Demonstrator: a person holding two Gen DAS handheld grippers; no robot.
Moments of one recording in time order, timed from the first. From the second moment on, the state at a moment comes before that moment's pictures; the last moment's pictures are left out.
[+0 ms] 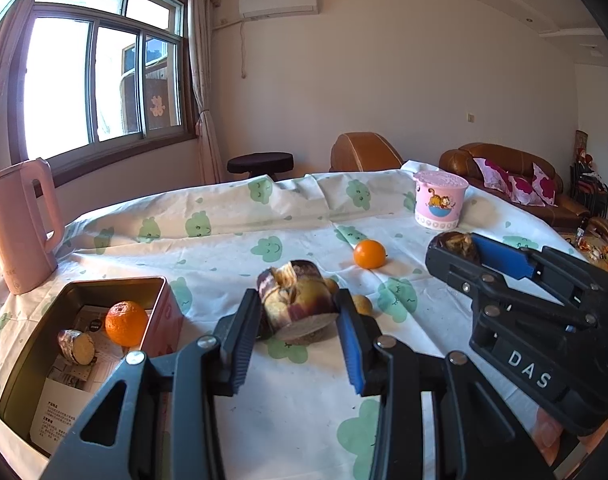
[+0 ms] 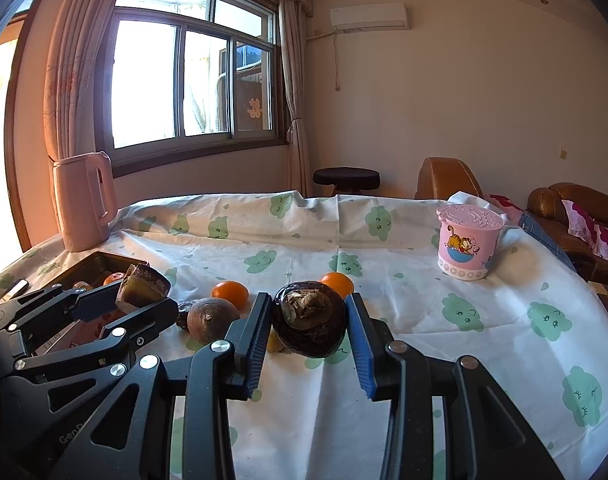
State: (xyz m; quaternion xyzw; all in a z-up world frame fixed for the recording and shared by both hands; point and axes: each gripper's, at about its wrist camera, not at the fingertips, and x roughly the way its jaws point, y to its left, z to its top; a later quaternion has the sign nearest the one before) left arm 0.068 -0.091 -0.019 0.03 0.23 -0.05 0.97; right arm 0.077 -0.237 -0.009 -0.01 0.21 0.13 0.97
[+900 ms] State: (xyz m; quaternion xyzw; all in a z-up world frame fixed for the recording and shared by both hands) left arm 0.060 -0.071 -0.016 0.01 0.22 -0.04 0.97; right arm 0.071 -0.223 -0.005 -0.04 0.19 0.14 0.97
